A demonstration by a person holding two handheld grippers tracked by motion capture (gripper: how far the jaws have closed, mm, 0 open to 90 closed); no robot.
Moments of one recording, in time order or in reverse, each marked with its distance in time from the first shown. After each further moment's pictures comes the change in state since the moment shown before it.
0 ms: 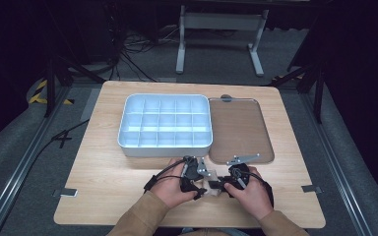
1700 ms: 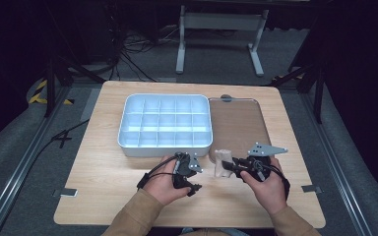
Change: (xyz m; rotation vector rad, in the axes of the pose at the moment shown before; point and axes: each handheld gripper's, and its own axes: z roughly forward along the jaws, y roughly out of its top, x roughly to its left) left arm 0.010 -0.011 -0.016 -0.035 0.015 -0.045; right arm -0.001 0.023 -0.061 -0.269 -0.110 -0.156
